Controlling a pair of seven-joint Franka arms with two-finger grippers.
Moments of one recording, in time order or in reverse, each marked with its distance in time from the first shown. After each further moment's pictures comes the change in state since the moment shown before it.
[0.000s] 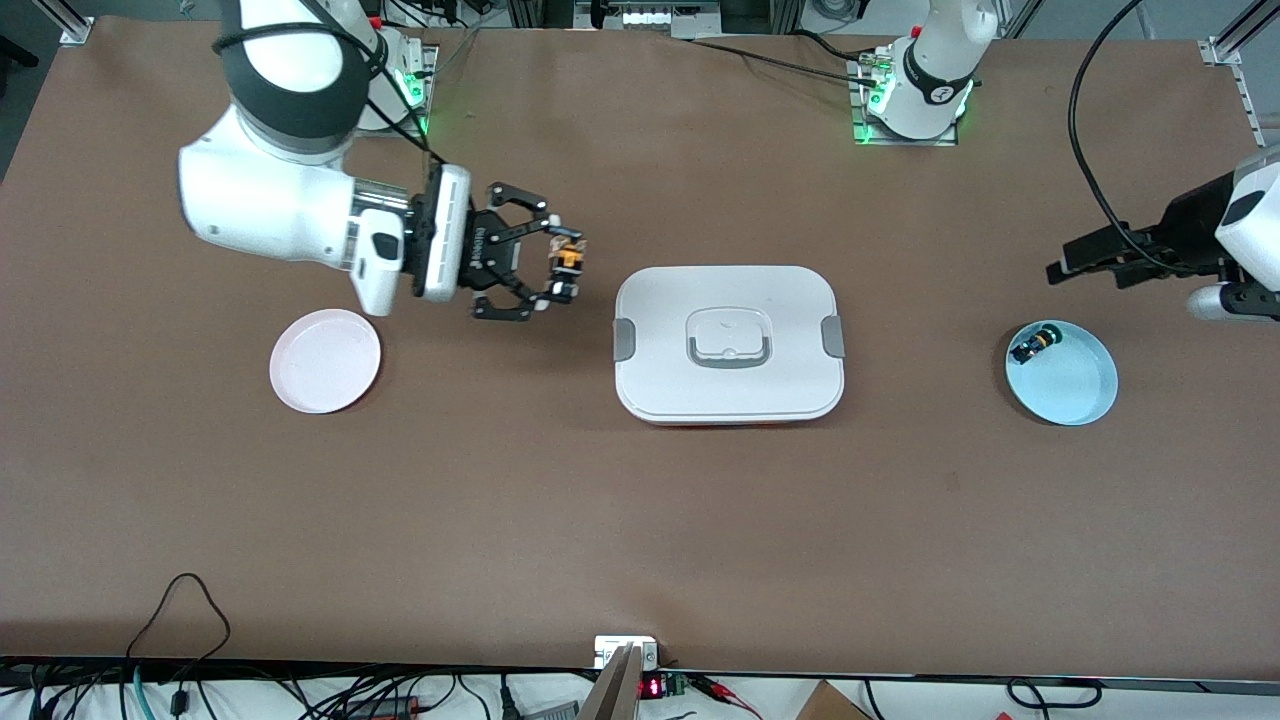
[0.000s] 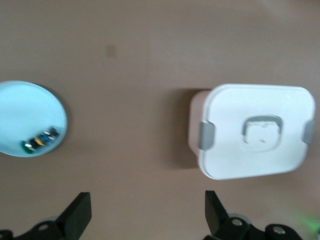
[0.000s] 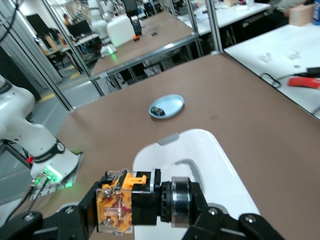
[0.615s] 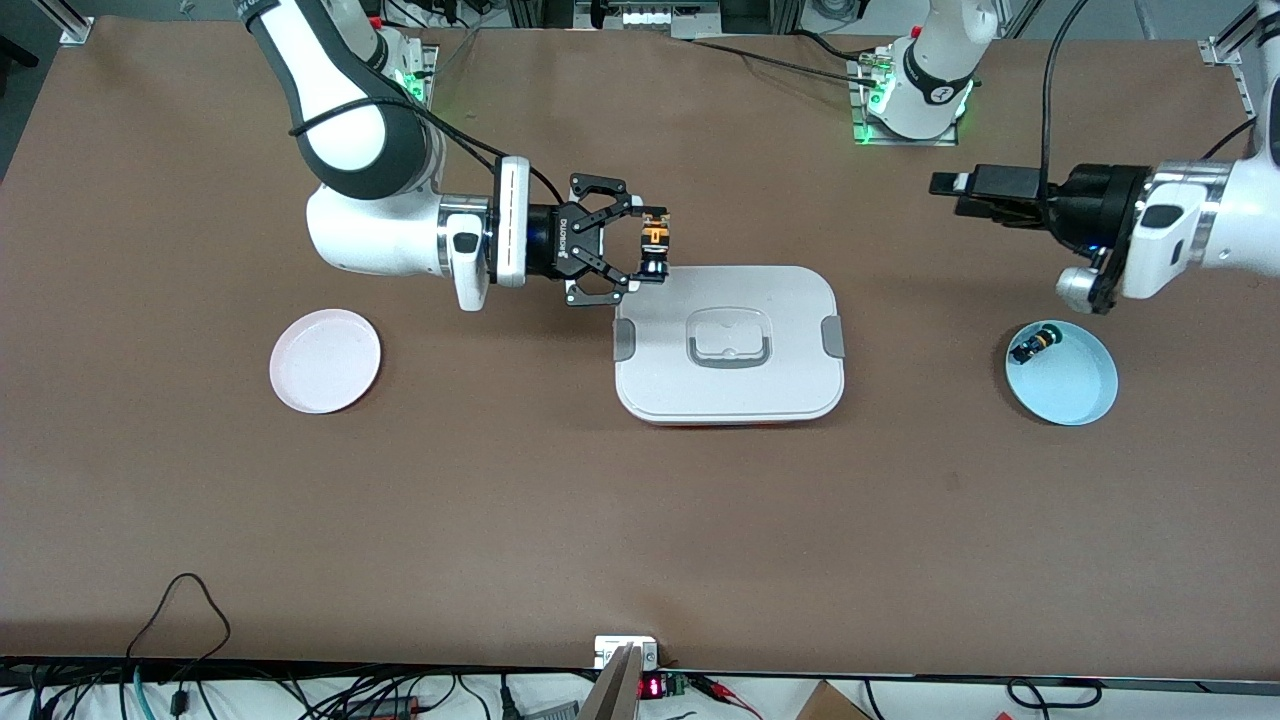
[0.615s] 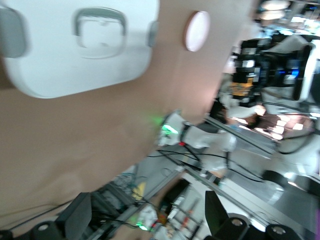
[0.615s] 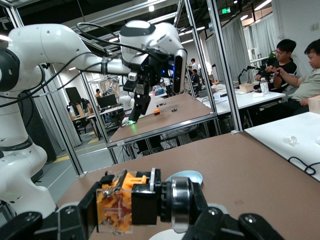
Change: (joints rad) left arm 0.013 0.108 -0.012 -0.050 -0.674 -0.312 0.001; right arm 0.096 0.093 0.000 0.008 0.486 -0.005 -0.404
